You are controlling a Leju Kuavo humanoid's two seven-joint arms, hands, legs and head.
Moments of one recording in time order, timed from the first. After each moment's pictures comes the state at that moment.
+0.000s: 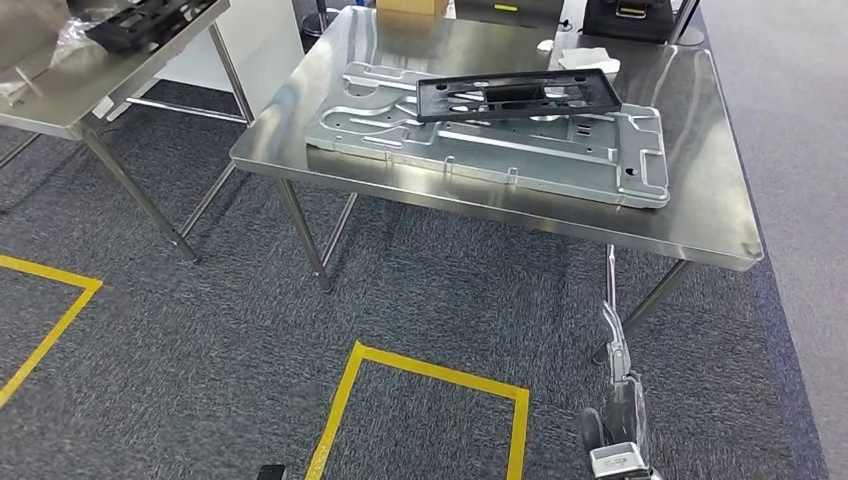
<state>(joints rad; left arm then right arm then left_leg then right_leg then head) -0.11 -0.06 -1.30 -0.15 1.45 0.32 -0.35 0.12 -0.04 0.34 -1.75 0.31 -0.46 -0.46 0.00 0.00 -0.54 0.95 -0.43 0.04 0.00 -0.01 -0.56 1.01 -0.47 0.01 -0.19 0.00</state>
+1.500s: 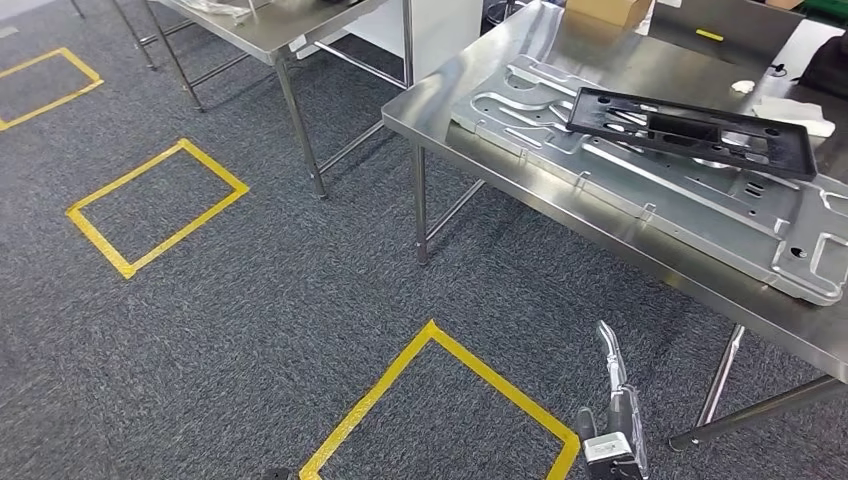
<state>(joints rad) -0.10 -0.07 -1.31 -0.14 1.48 0.34 -0.33 0.15 -0.01 0.27 -1.66 0.34 -0.41 -0.42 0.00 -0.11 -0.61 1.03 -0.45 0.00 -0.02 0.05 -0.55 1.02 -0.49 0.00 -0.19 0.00</state>
